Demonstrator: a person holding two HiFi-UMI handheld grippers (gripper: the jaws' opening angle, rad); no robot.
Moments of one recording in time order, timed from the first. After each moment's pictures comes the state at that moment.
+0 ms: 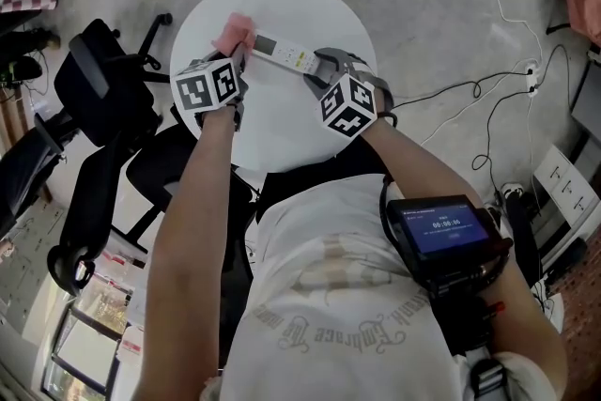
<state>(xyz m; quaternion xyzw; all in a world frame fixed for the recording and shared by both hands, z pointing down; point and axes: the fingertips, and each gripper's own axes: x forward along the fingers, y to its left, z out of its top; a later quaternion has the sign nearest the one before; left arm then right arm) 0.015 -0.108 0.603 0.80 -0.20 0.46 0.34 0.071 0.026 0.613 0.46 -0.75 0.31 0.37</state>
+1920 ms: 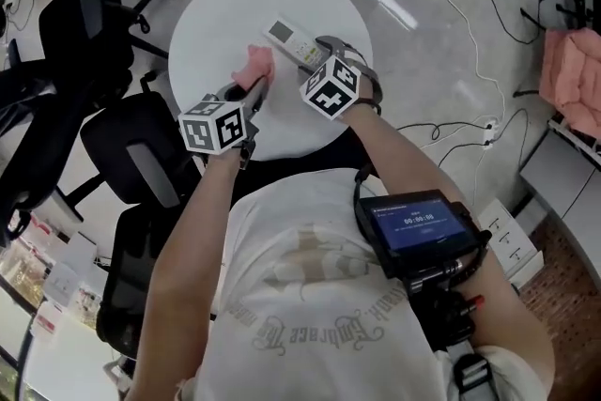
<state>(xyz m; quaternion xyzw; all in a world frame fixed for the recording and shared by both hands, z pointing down) -0.008 0.009 0.555 0.81 -0.20 0.31 0.47 0.084 0.015 0.625 0.38 -0.74 0.28 0.48</state>
